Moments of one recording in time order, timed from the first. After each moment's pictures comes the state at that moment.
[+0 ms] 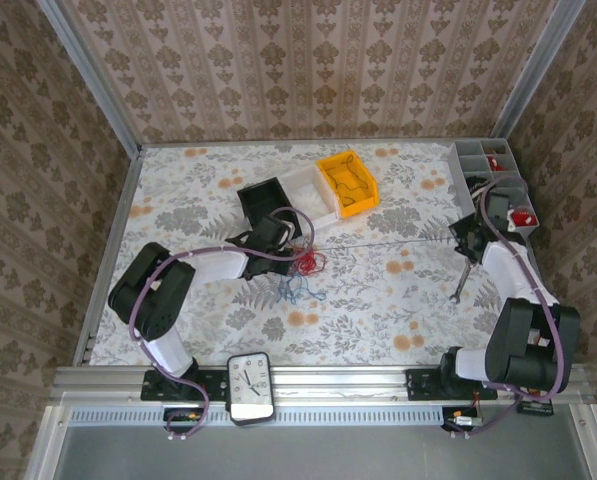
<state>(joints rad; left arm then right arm) -0.68 1.71 0.86 -0.15 -0.01 -0.30 -0.28 1.32 0.82 -0.41 0.03 0.88</state>
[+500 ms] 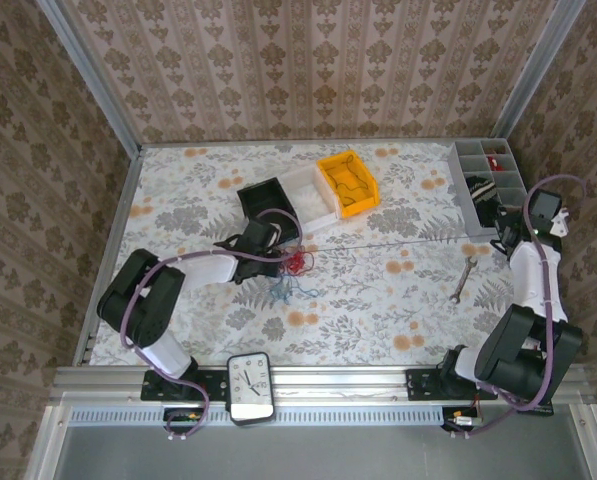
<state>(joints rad) -0.62 1.64 0.79 -0.17 -0.06 -0.32 -0.52 1.27 0.92 -0.47 0.08 0.87</state>
